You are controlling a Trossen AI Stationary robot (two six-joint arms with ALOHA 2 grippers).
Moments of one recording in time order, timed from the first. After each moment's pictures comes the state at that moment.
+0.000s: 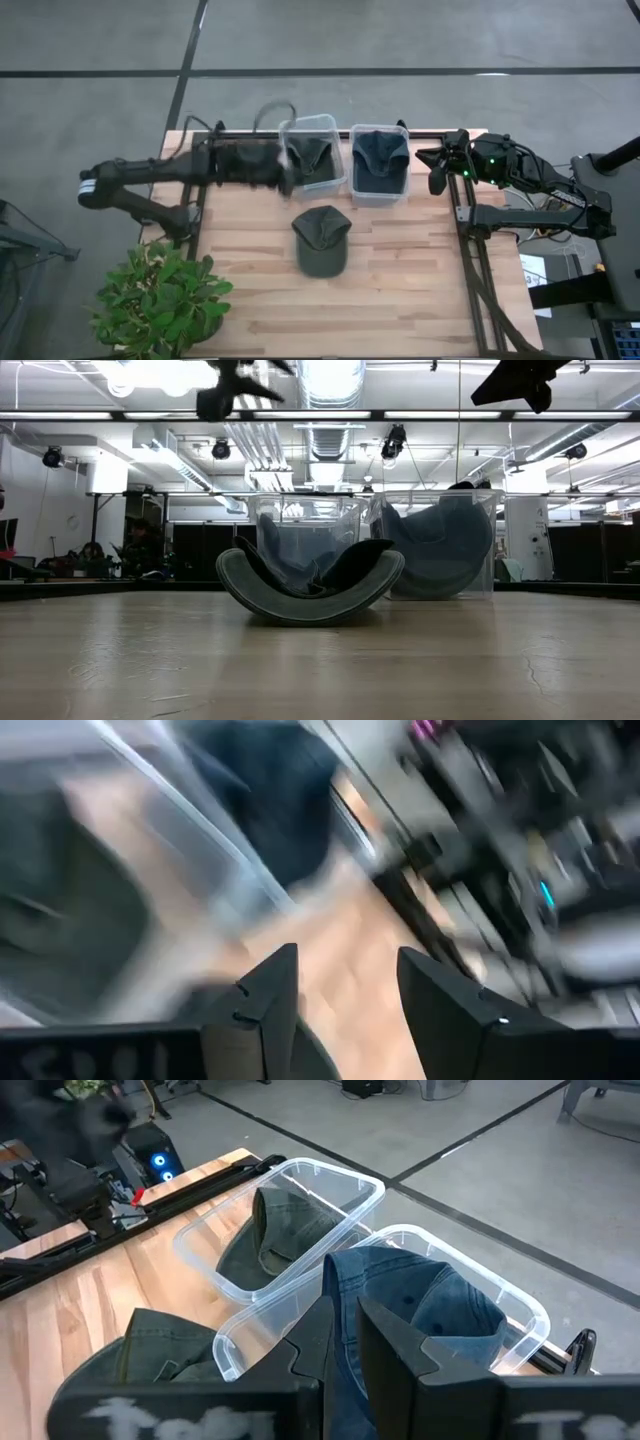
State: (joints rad) left arm 0.16 1.20 1.18 -0.40 -0.05 -0.81; right arm -0.30 0.67 0.93 -0.65 0.22 0.29
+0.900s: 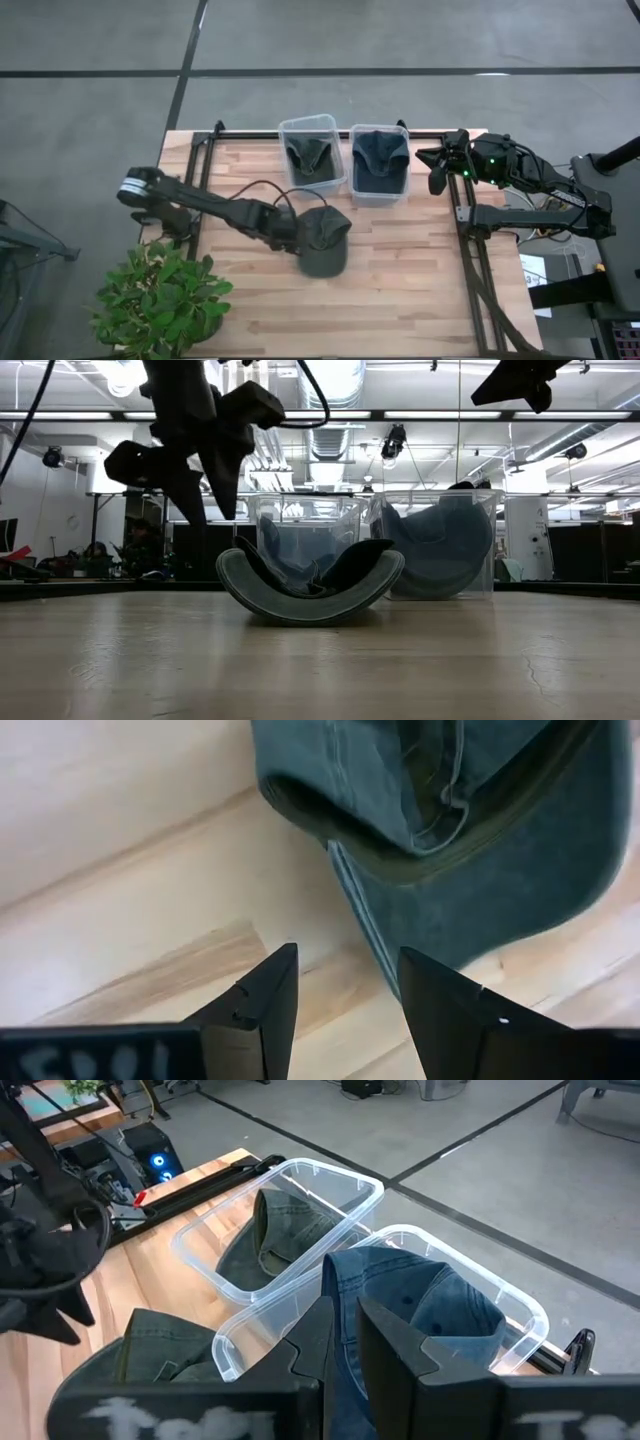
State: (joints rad) left arm -0.19 1.57 1.16 -0.78 -0.08 -1.34; right arm -0.30 0.67 0.93 -0.65 0.23 0.29
